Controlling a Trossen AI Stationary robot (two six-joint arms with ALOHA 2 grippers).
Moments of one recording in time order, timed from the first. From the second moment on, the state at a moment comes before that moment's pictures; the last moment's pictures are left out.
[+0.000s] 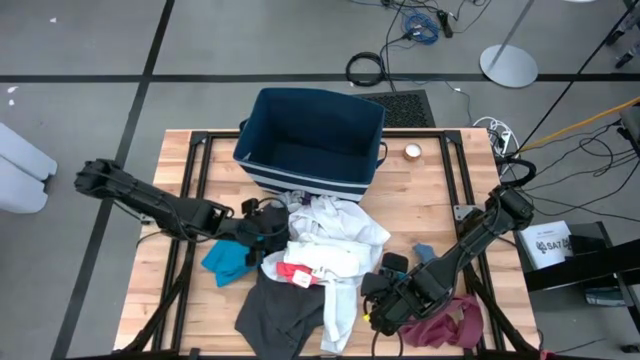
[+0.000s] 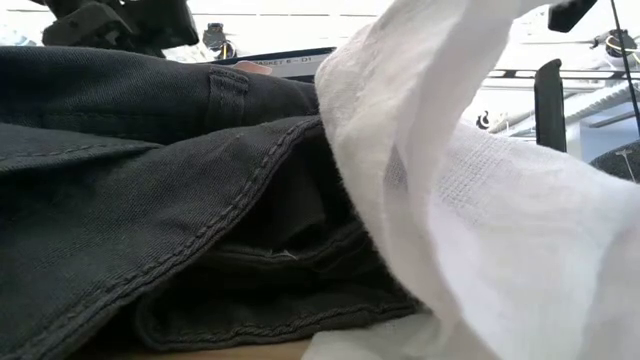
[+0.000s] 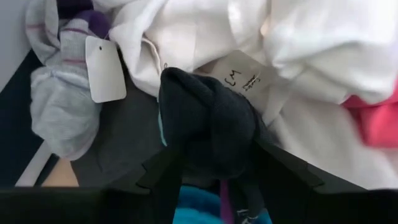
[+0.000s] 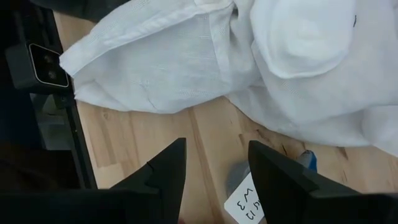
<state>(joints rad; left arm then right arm) -0.29 1.15 0.70 -0.48 -0.28 -0.30 0.67 1.79 1.56 -1.07 0.27 0.93</state>
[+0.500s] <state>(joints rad) -0.27 1.20 0.71 -0.45 -0.24 -0.20 0.67 1.79 1.56 -1.07 0.33 0.90</state>
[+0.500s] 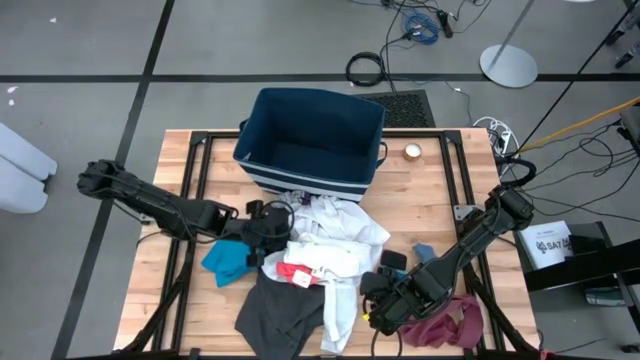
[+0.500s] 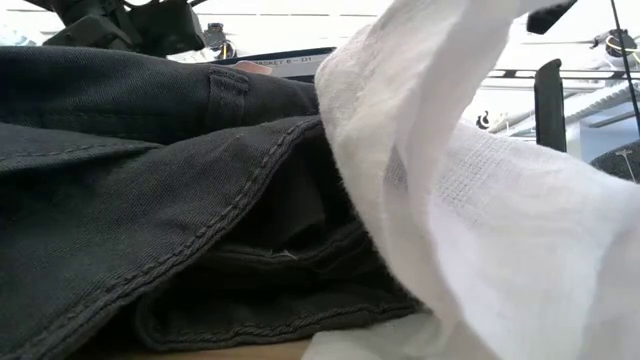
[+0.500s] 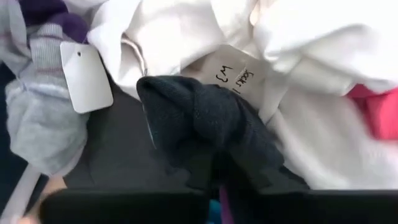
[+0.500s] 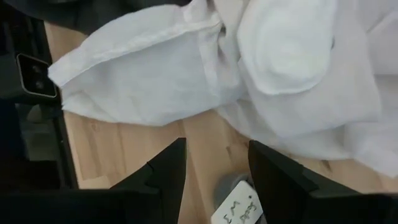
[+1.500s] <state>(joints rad) -0.42 0.97 0.83 -0.49 -0.36 -0.11 0.53 1.79 1.56 -0.77 0.68 0.38</state>
